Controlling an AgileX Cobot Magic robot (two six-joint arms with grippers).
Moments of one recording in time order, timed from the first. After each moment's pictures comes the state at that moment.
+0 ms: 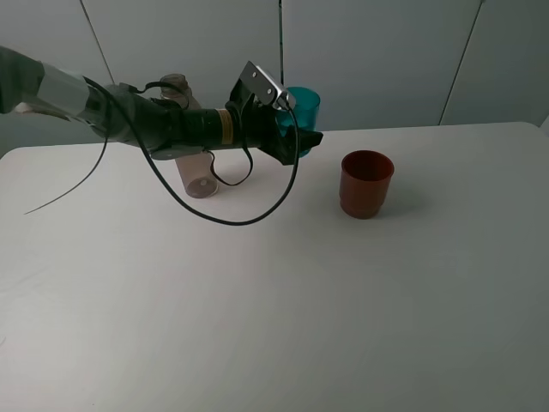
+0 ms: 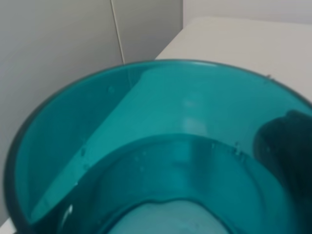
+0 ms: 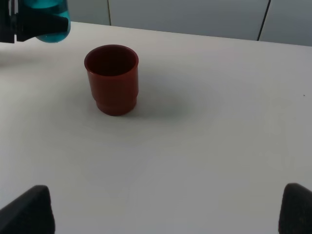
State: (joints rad) left arm -0.44 2.34 -1.51 1.02 -0.73 -0.62; right arm 0.01 0.00 -0.50 0.14 1.10 -0.17
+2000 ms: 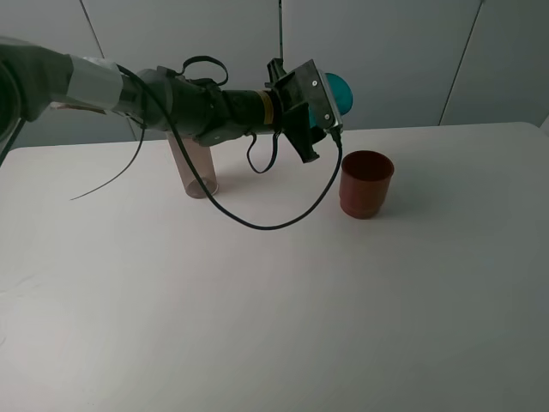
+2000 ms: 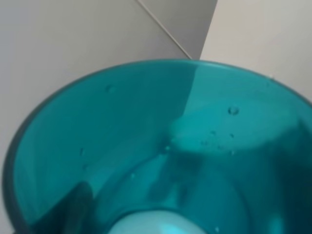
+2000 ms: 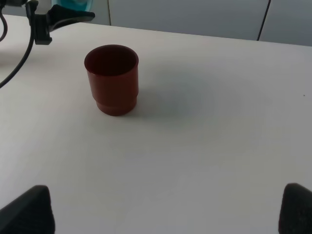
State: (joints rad) left arm -0.58 2.33 -1.64 0.74 -0.39 0.10; right arm 0.01 0.00 -0.50 0.14 1.10 -0.17
